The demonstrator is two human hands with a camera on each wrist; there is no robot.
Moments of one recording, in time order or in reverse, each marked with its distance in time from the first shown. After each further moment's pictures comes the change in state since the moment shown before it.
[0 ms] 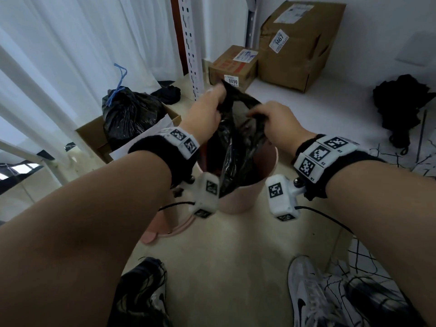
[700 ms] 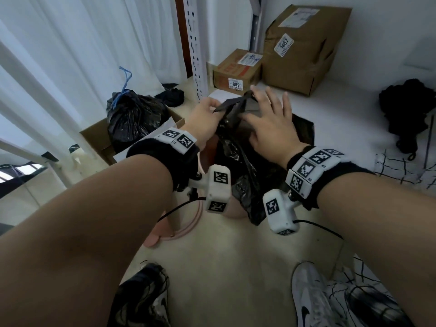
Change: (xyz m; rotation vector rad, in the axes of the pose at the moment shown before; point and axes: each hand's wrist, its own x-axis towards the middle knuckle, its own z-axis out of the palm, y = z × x) left_hand 0.002 -0.003 0.005 -0.663 0.032 -0.483; right_hand -0.003 -0.015 0.018 -0.514 0.047 -0.137
